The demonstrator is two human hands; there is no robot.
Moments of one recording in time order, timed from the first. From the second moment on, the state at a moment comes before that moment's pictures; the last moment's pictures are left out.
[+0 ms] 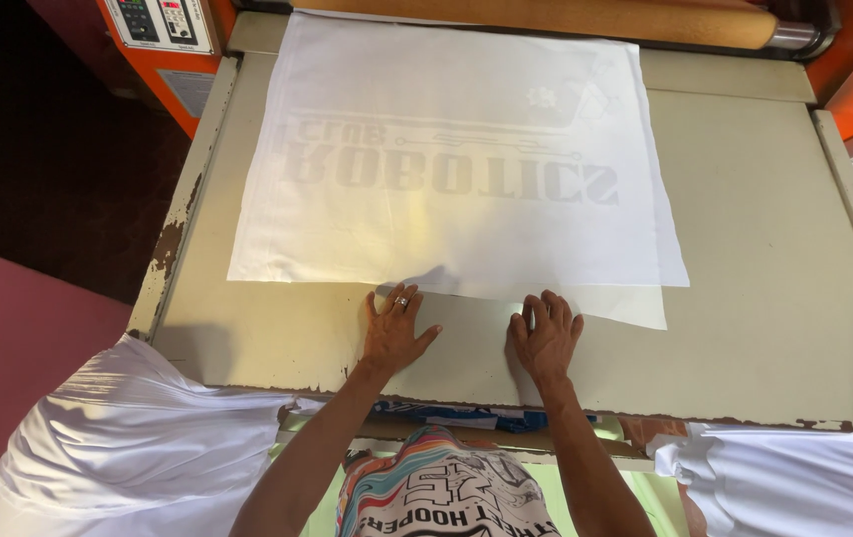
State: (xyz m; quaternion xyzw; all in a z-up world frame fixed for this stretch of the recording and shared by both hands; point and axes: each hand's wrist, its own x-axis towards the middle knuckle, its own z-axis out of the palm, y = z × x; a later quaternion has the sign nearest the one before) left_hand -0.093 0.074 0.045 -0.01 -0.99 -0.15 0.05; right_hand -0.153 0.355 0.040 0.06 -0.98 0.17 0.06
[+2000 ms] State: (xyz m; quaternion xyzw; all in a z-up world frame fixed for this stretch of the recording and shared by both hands) left_hand -0.125 0.066 0.025 0.00 -0.99 -0.13 0.02; right_hand -0.177 0.349 0.050 0.05 -0.99 0.16 0.02
